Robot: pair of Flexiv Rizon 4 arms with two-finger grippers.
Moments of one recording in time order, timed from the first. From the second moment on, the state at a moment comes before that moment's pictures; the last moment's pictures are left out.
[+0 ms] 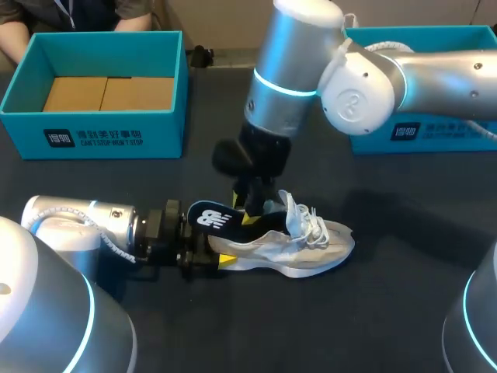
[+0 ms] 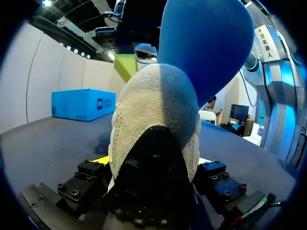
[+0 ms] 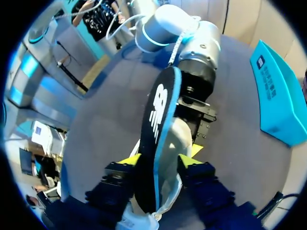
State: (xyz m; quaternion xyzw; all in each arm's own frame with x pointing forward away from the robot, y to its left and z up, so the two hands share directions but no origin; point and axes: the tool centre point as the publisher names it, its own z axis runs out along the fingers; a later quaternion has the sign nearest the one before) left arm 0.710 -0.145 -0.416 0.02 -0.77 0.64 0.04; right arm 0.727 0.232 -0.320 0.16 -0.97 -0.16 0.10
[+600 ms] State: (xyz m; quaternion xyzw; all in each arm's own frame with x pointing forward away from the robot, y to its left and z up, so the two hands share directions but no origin) left arm 0.711 -0.145 -0.416 0.02 -0.77 0.64 0.04; right arm 0.724 0.225 -0.306 0.11 -0.97 -0.16 0.13
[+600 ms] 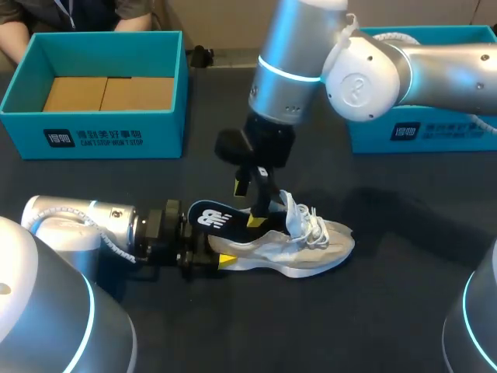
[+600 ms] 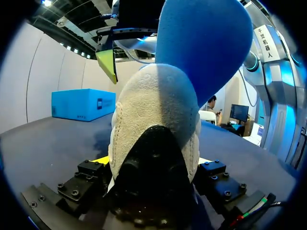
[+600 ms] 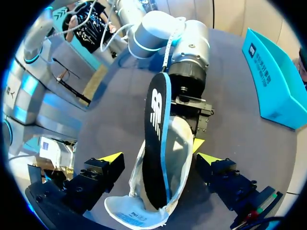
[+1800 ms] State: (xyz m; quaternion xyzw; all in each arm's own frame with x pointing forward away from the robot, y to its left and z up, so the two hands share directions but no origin) left arm 0.711 -0.145 -0.416 0.02 -0.77 0.64 0.04; right arm 0.707 0.242 -0.302 0.00 -0.95 -0.18 0.27
